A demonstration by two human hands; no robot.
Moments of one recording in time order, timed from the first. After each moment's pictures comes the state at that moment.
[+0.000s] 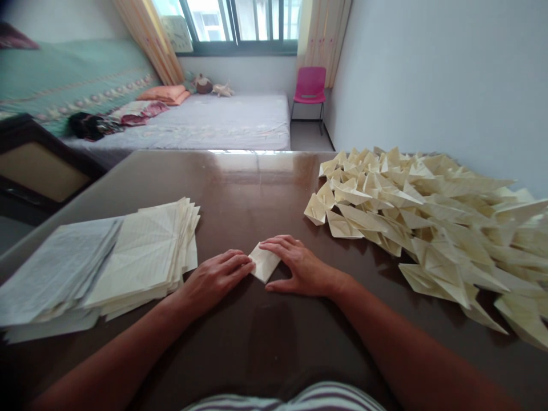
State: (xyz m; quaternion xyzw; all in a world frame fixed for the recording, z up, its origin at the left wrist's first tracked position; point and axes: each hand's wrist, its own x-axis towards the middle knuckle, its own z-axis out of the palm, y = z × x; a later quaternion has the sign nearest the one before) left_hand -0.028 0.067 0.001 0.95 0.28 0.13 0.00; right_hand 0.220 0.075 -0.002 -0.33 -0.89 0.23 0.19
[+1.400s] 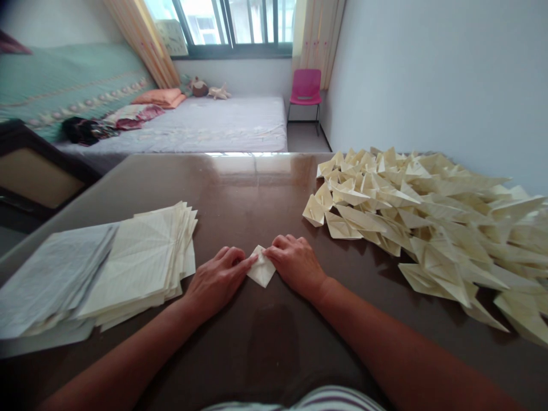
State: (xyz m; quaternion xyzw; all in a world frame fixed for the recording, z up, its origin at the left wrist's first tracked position) left_hand -0.019 0.065 -0.004 0.90 0.42 0.10 0.00; right_hand 0.198 0.076 -0.007 -0.50 -0.86 0.07 0.14
